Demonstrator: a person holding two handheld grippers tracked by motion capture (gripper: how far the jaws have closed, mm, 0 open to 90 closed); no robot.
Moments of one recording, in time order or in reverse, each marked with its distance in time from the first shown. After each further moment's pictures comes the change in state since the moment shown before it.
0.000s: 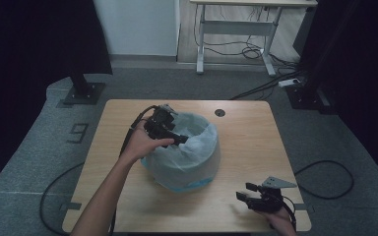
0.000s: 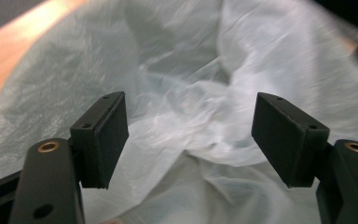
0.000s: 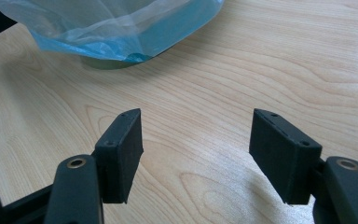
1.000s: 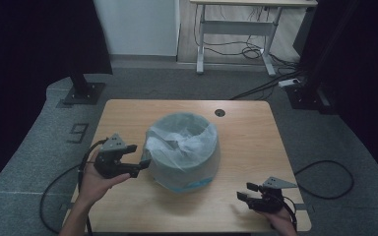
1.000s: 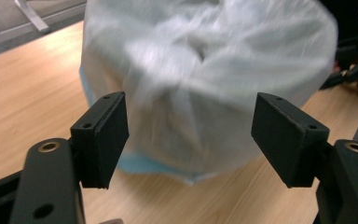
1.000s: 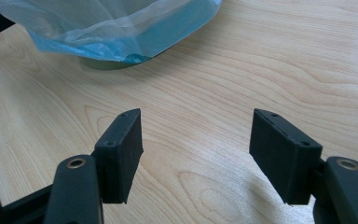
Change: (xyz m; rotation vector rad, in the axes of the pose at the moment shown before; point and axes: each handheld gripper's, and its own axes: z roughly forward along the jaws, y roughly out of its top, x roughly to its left) left arm -0.015 -0.137 -0.075 -0.189 0.118 -0.035; right arm -0.001 0.000 -0.002 -0.001 -0.012 0.001
